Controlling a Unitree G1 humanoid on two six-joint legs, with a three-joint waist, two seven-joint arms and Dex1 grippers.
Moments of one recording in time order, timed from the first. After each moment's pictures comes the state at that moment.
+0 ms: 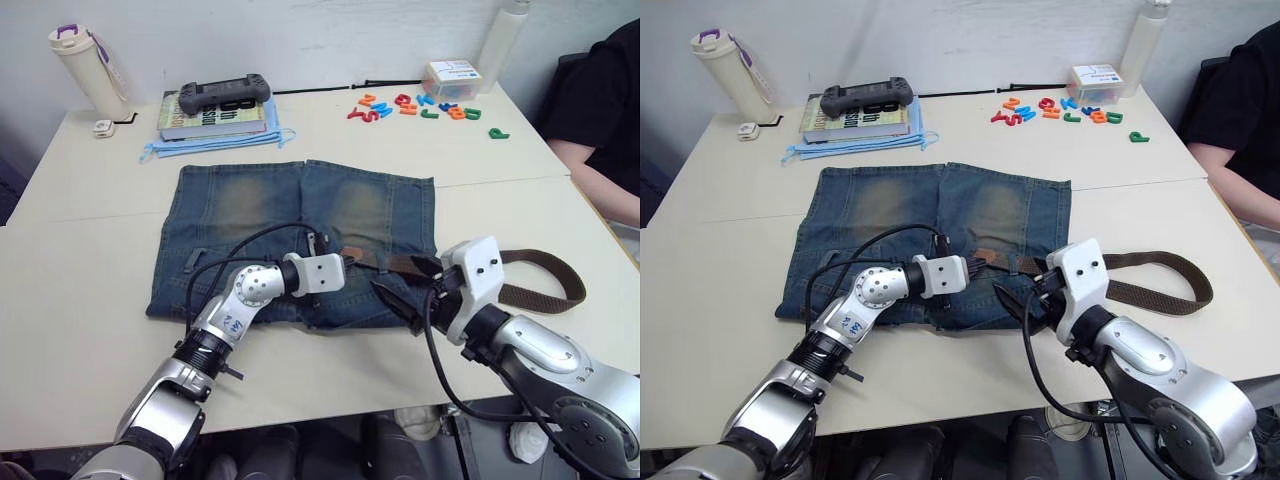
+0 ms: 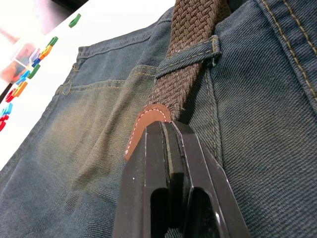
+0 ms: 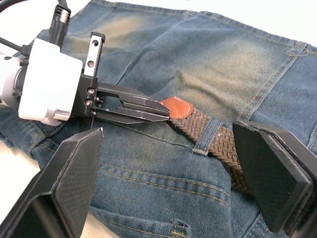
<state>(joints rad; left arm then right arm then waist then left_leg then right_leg) -0.61 0.33 -0.36 0.36 0.27 -0.30 -0.55 -0.11 -0.59 -0.04 -0.86 0.83 0.94 0.01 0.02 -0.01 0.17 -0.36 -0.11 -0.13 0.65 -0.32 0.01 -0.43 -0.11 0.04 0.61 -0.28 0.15</state>
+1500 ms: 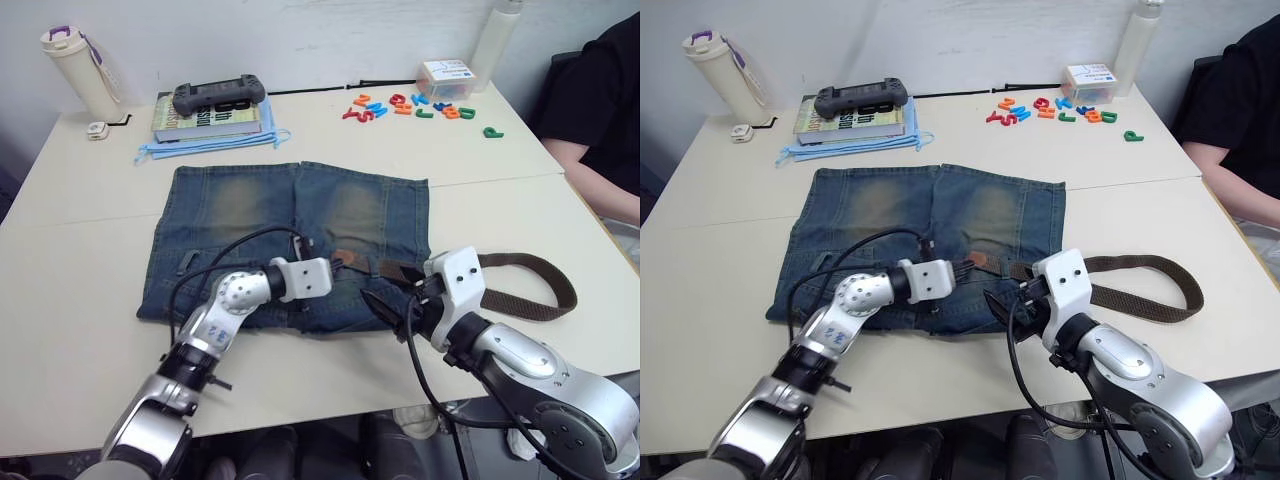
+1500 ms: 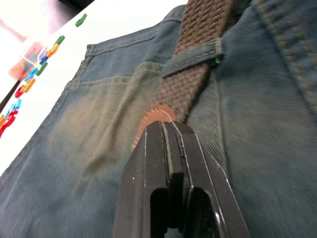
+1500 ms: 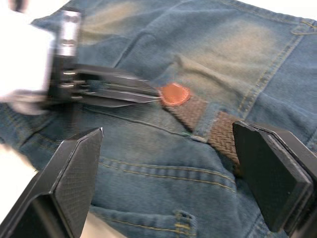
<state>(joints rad) -0.48 0.41 -0.28 0.16 0.23 -0.27 -0.61 -0.11 -0.53 0.03 -0.86 0.77 0.99 -0.05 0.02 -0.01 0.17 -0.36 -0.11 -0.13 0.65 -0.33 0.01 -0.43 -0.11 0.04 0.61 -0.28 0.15</state>
